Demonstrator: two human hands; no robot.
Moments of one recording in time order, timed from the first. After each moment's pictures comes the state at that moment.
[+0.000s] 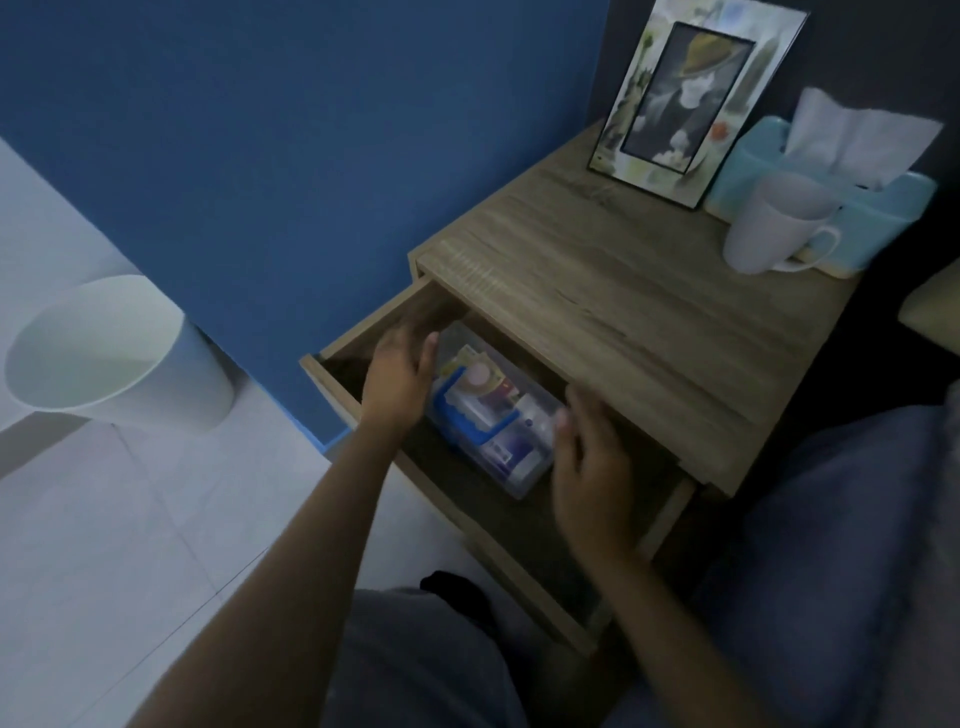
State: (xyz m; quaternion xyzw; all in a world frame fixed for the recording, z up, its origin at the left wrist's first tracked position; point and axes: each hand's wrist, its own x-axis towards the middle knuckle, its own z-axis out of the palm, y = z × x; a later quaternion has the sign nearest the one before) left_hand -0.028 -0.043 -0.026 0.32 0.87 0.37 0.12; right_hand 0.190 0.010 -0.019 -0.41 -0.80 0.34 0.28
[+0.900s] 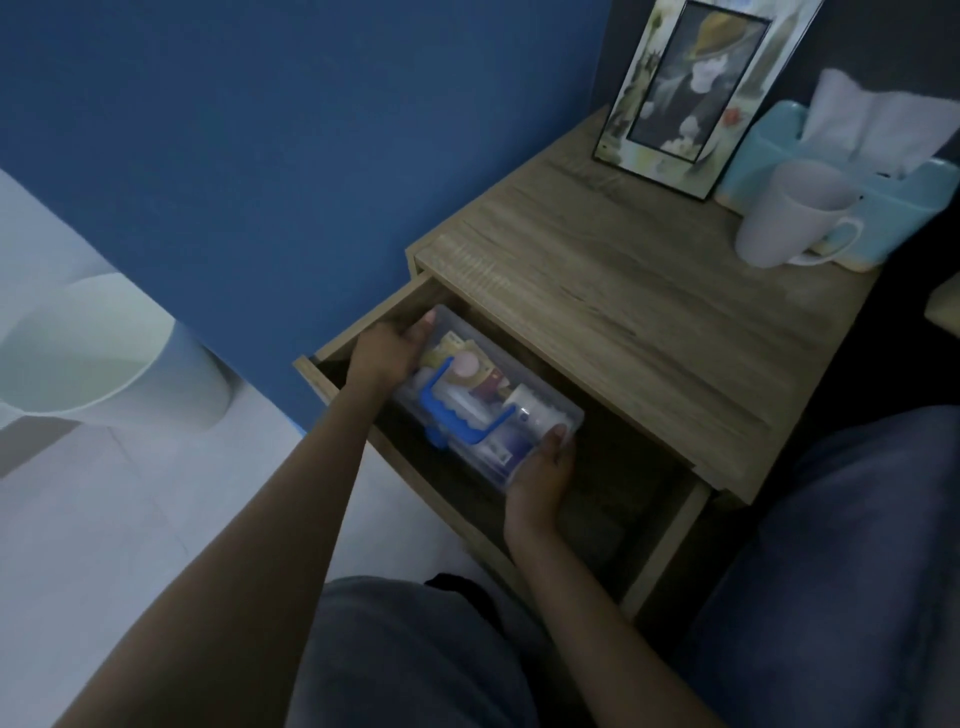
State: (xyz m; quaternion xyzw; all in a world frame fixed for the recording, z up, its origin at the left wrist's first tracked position) left_hand -0.074 -0.021 -0.027 0.25 0.87 0.35 0.25; right_hand 0.123 -0.019 -0.056 -0.56 -0.31 0.67 0.37
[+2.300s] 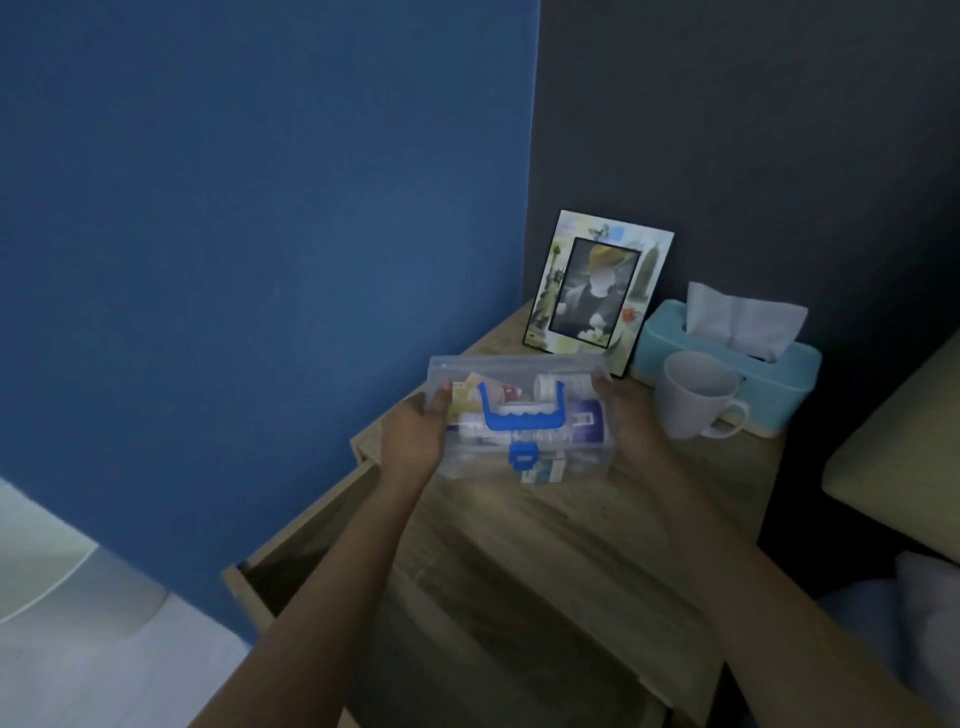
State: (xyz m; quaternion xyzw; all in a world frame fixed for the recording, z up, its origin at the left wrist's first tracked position) left_hand -0.037 0.110 0.067 0.22 0.82 0.50 0.16; right_hand 0.118 0.270 0.070 -0.51 -0.60 0.57 0.25
